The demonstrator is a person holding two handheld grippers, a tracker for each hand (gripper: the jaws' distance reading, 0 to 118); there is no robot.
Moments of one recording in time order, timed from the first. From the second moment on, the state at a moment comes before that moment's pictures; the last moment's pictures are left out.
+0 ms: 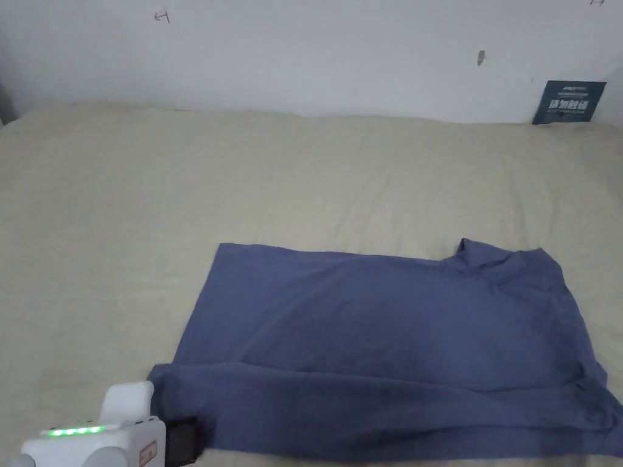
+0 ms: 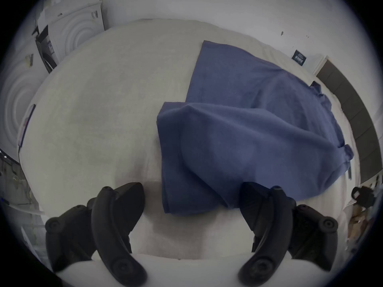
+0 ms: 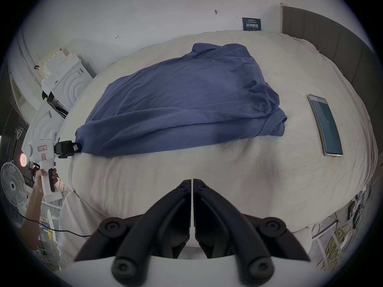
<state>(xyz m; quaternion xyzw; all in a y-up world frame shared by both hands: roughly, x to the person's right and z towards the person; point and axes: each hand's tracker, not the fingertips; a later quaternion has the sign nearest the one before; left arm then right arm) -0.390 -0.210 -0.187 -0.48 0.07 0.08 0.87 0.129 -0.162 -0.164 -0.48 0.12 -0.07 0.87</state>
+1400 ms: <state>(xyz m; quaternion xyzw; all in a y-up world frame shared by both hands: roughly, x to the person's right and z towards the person) -0.367 -0.178 -0.190 -0.49 0.04 0.07 0.87 0.199 -0.218 -0.277 -0.51 0.02 -0.01 0.86</state>
